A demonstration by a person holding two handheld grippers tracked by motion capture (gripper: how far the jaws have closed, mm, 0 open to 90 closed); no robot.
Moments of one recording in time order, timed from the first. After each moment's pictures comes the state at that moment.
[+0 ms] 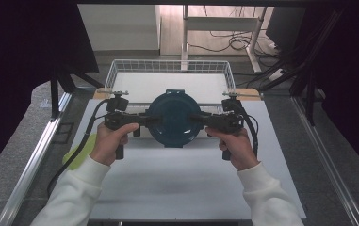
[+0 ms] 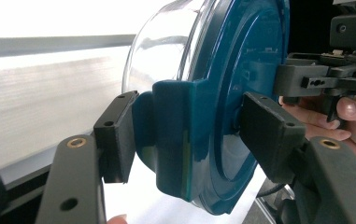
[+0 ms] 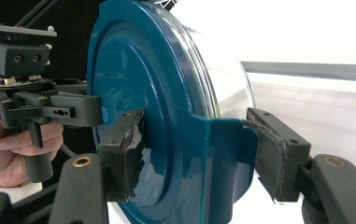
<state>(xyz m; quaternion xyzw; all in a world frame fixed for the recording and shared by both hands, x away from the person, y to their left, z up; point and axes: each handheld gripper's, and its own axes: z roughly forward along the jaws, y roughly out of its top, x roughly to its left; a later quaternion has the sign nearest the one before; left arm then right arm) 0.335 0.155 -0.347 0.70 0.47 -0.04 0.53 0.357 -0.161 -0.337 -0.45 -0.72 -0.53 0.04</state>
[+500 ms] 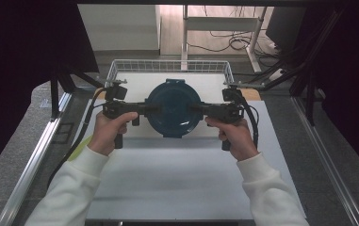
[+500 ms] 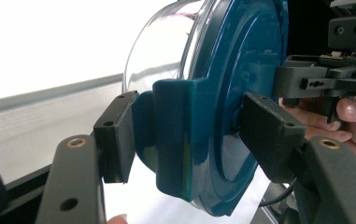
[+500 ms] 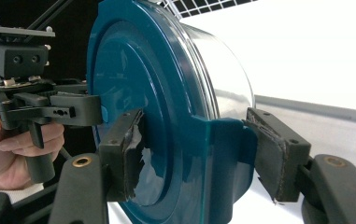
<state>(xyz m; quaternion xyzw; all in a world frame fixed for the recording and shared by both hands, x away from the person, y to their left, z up) 0.351 0.158 -0.326 0.70 0.47 -0.03 0.54 0.372 -0.157 -0.318 -0.44 -0.71 -0.54 0.03</state>
